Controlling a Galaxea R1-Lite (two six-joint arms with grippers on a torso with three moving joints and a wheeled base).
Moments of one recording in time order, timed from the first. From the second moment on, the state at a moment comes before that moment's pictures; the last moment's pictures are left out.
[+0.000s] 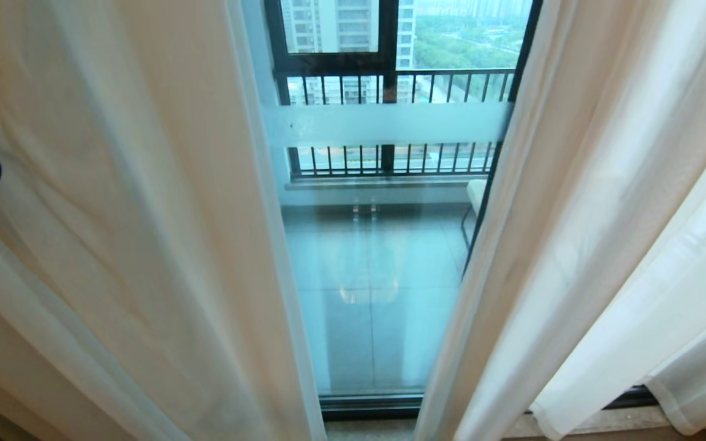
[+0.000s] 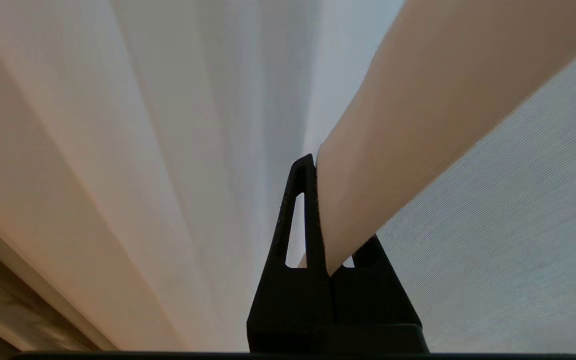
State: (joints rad) left arm 0.41 1.44 -1.02 -0.44 0.03 -0.06; right arm -0.01 0.00 0.00 -0.07 0.01 -0.02
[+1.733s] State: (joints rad) left arm 0.40 1.42 -1.01 -0.44 0.03 -0.06; right arm -0.01 0.00 0.00 -0.07 0.01 -0.02
